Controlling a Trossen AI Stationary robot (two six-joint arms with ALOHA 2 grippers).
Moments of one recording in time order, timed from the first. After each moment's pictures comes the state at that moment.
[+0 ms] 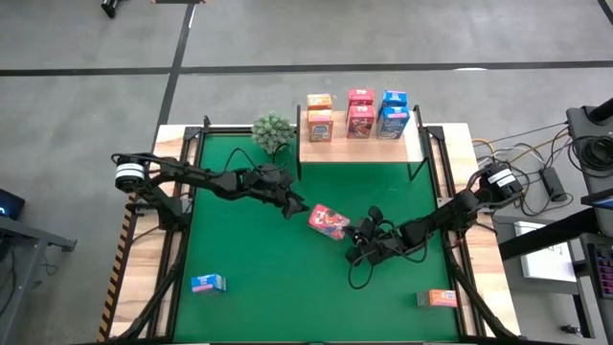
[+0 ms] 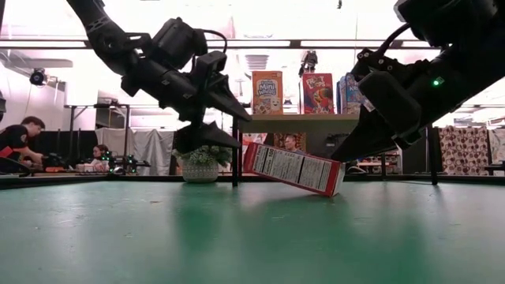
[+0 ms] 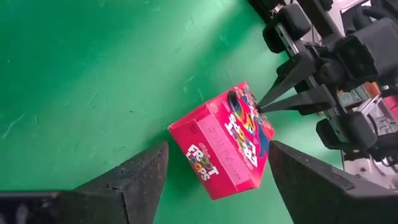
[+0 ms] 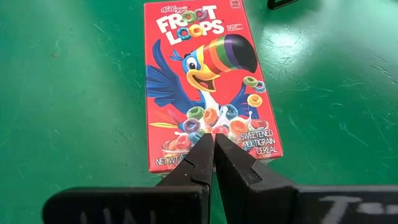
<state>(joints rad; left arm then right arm) 0.19 1.60 0.70 0.37 0.24 -0.66 0.42 1.65 0.60 0.22 0.69 0.69</state>
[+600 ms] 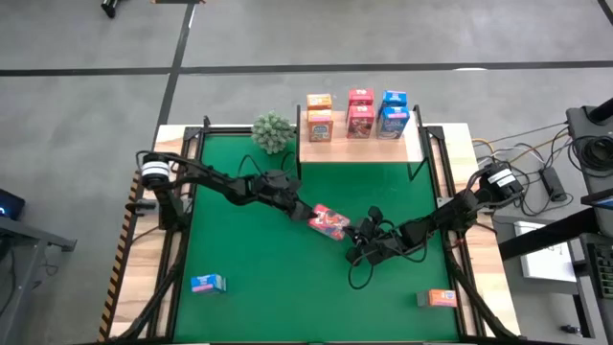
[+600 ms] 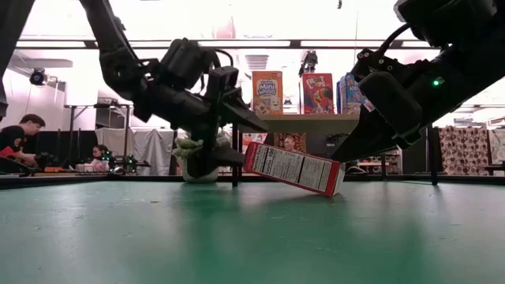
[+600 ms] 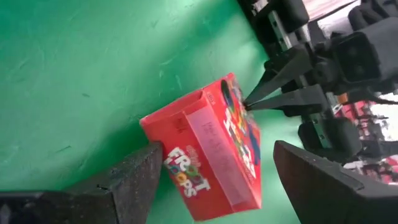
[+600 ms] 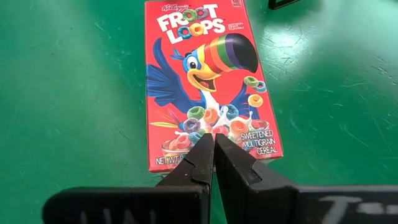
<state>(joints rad) 0.18 1.81 0.70 0.67 0.36 -0.83 0.42 1.65 0.60 0.22 0.69 0.68</state>
